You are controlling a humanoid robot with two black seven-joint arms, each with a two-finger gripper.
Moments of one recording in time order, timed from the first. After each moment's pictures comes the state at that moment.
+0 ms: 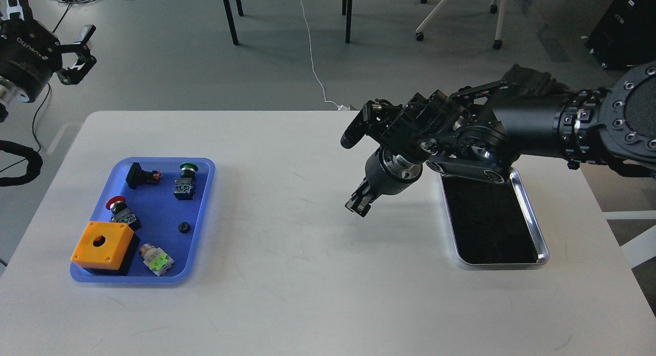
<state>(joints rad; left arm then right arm) -0.89 0.79 -0.43 -0.79 -0.20 -0.49 -0.42 1.66 -0.04 -0.78 0.95 -1.16 0.43 0.41</state>
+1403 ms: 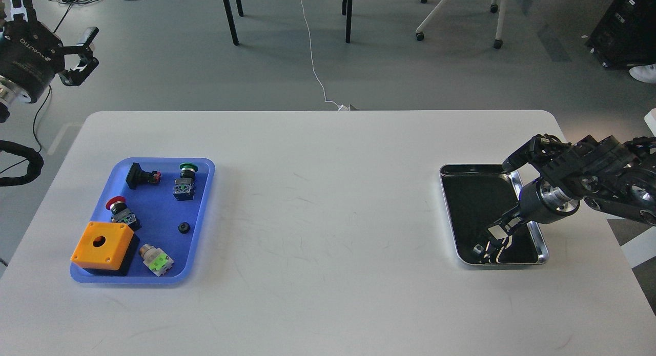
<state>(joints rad) -0.90 0.80 -0.42 -0.79 -0.19 -0.49 -0.42 1.41 -0.53 -0.79 0.94 -1.33 0.36 0.40</state>
